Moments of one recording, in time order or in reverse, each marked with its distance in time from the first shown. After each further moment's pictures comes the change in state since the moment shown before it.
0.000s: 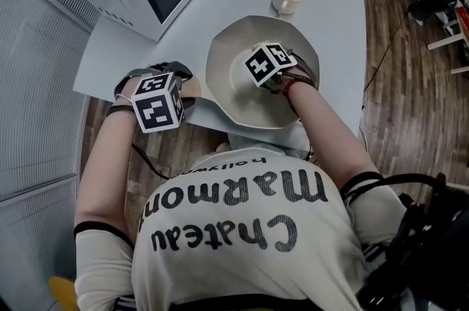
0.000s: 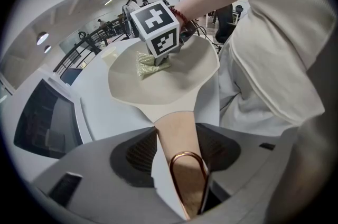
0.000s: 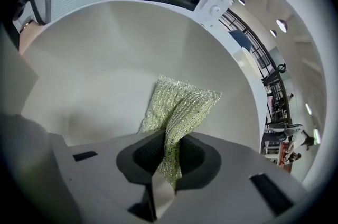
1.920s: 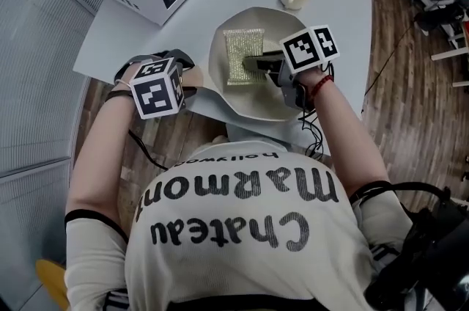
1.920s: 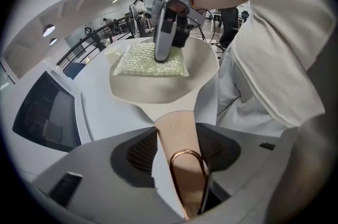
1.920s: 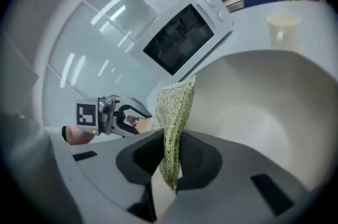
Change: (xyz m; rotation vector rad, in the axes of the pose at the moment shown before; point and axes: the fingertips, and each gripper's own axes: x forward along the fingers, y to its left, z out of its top) left arm -0.015 -0.014 0.010 -0.074 -0.020 -0.001; right arm -0.144 0.079 0.035 0.376 -0.358 1.077
